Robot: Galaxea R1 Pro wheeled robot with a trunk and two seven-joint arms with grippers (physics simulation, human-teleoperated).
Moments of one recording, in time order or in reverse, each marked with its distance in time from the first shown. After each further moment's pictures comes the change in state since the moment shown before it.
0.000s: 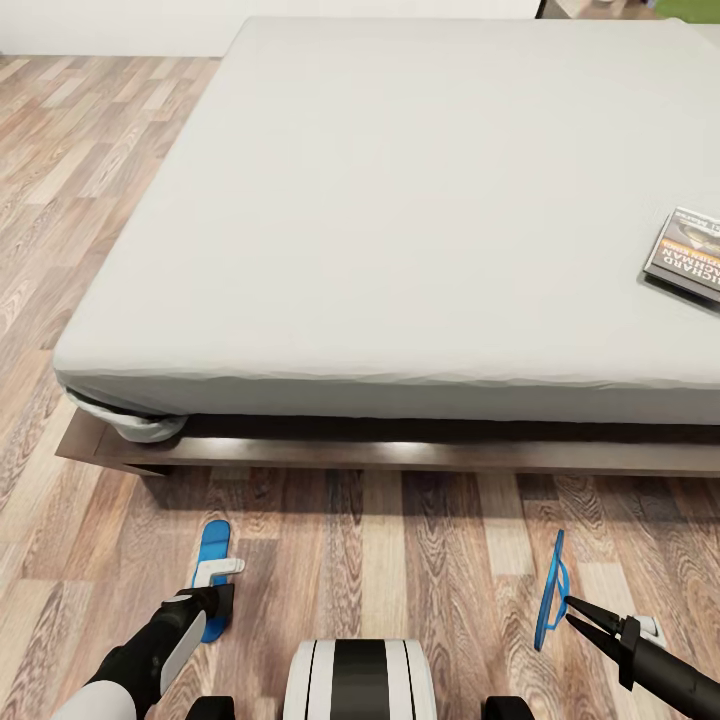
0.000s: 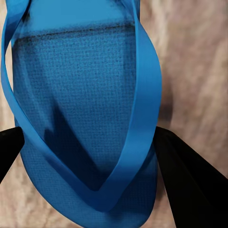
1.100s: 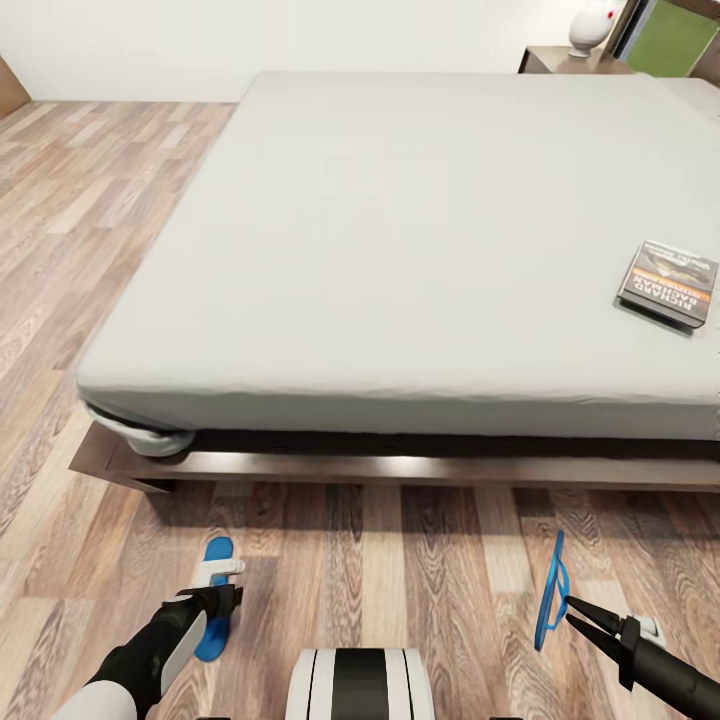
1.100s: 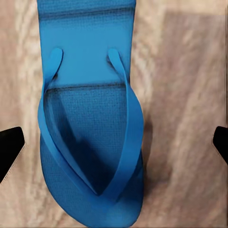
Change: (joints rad) left arm 0.000 -0.002 -0.001 0.000 0.000 0.005 0.001; right arm 0.000 0.000 0.000 0.000 -0.001 -0.001 -0.004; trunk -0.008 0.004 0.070
